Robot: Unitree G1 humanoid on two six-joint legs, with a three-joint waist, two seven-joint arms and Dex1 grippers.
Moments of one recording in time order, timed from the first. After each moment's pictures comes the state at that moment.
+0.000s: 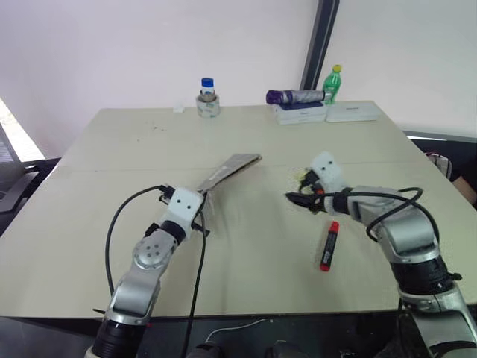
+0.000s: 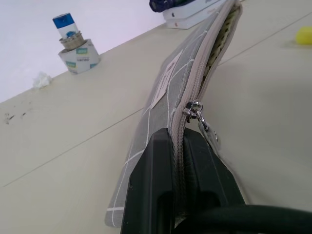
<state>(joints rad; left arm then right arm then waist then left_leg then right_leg) -0.23 0.27 -0.10 -0.28 0.05 0.34 -0.26 -0.62 -0.61 0.04 -0.12 0.16 0.96 0.57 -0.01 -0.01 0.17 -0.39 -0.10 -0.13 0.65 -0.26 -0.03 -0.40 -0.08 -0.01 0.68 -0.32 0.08</state>
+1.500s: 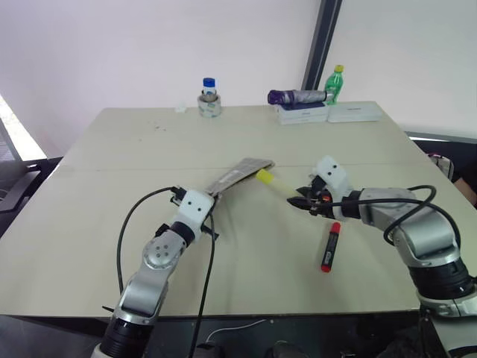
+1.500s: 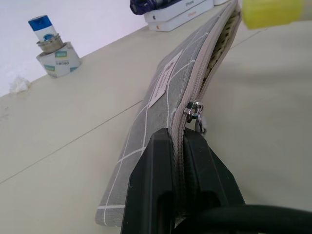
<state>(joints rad) -0.24 0.25 -0.15 -0.27 0.06 0.33 -0.29 -0.59 -0.71 0.07 -0.23 0.32 0.93 0.75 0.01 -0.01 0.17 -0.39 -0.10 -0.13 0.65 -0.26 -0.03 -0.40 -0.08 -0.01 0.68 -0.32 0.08</state>
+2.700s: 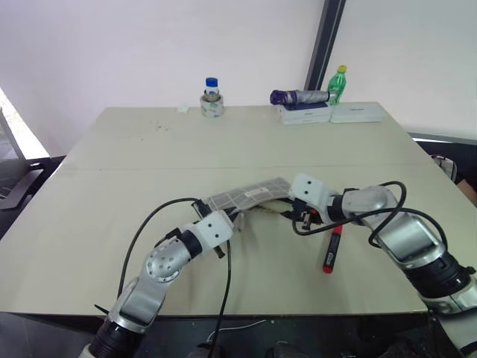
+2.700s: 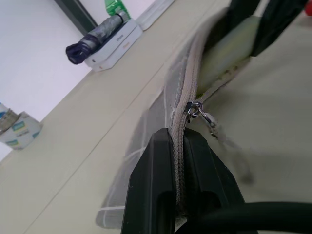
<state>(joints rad) -0.21 0.38 -0.29 -0.27 0.18 0.08 -0.46 -0.65 -0.79 0.33 -0.24 0.10 0.74 0.86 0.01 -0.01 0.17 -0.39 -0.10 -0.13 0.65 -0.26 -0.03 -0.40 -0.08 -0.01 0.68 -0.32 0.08</state>
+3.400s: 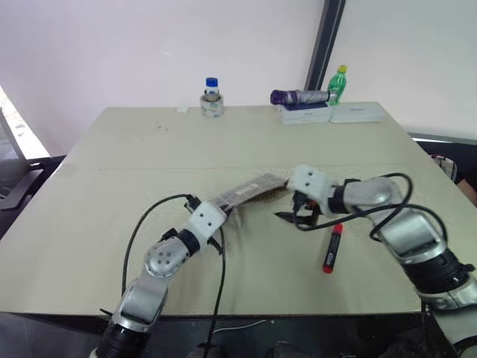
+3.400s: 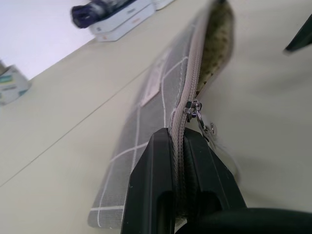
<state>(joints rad) -0.23 0.28 -0.18 -0.28 0.10 0.28 -0.43 -0.65 -0.79 0.19 -0.27 0.13 0.74 0.93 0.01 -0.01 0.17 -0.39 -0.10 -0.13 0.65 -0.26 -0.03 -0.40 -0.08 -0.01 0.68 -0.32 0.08</state>
